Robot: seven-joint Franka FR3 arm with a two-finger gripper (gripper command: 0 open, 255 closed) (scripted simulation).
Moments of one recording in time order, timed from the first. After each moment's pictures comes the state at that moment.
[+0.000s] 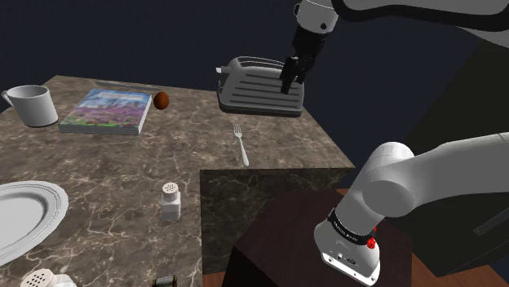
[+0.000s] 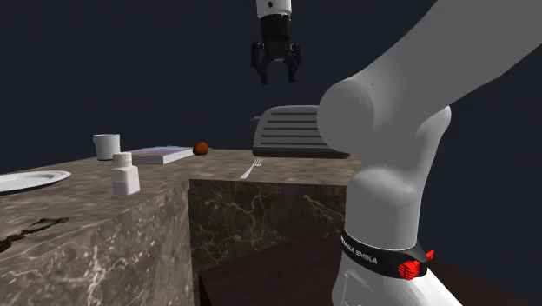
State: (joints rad) arm 0.02 -0.77 0.03 -2.38 -0.12 1.69 0.04
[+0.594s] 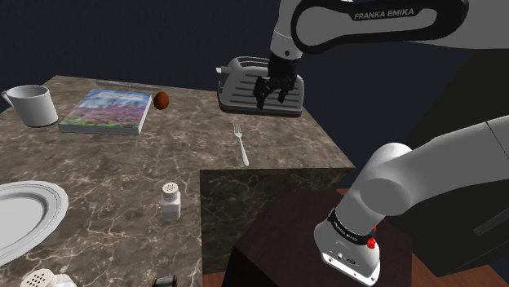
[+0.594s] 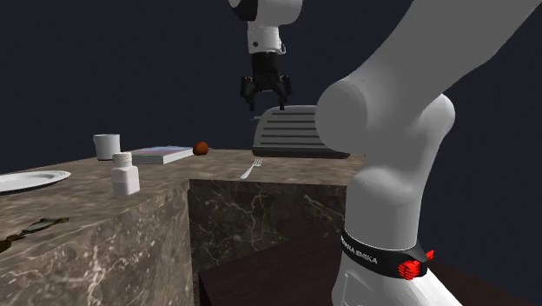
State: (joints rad) arm -0.04 -0.61 0.07 -2.46 -0.07 1.92 0.27
